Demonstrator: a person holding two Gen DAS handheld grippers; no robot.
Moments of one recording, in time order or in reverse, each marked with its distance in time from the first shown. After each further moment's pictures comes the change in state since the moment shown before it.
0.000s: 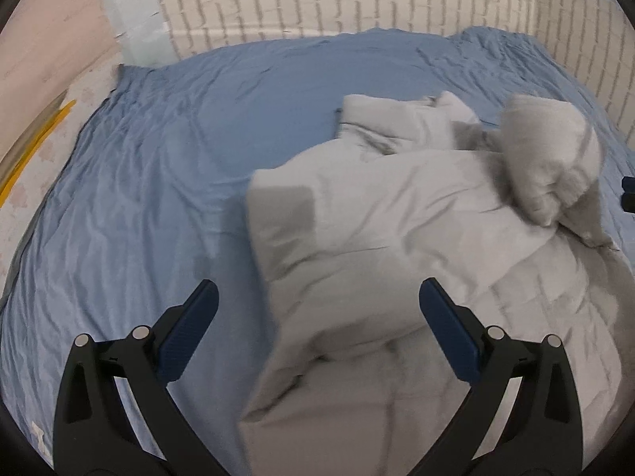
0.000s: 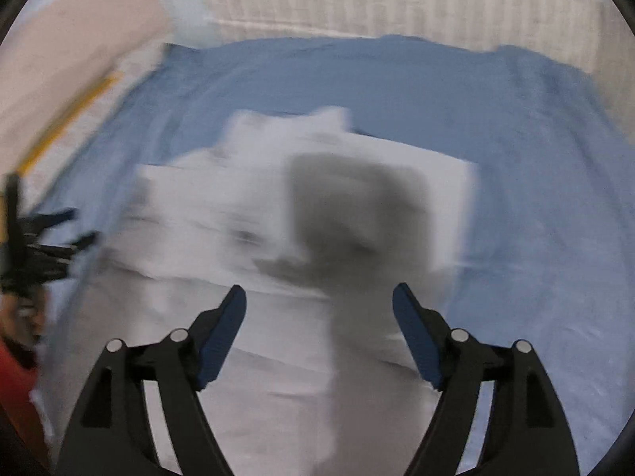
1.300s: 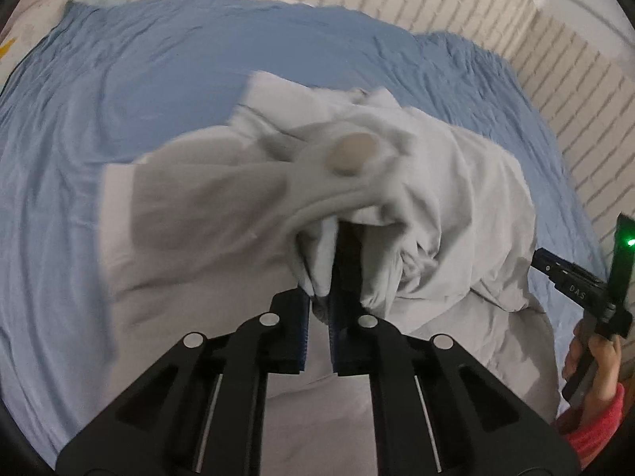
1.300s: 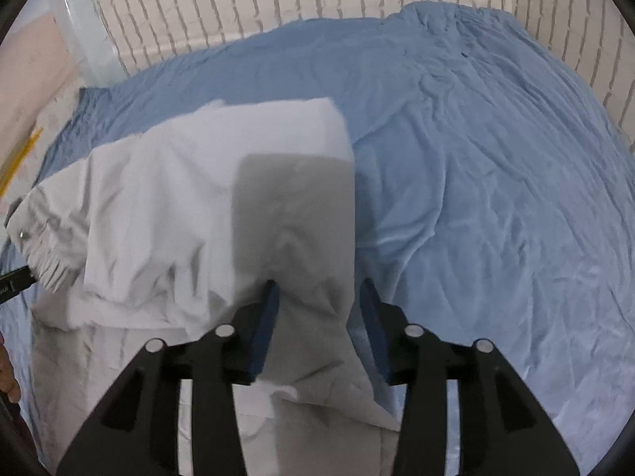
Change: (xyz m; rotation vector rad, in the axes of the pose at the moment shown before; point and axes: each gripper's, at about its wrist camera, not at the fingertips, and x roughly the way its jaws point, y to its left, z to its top) left arm 0.046 -0.034 0.044 -0.184 0.118 -0.314; right arm 0.048 -0.036 -0.002 0.196 -0.041 -0.050
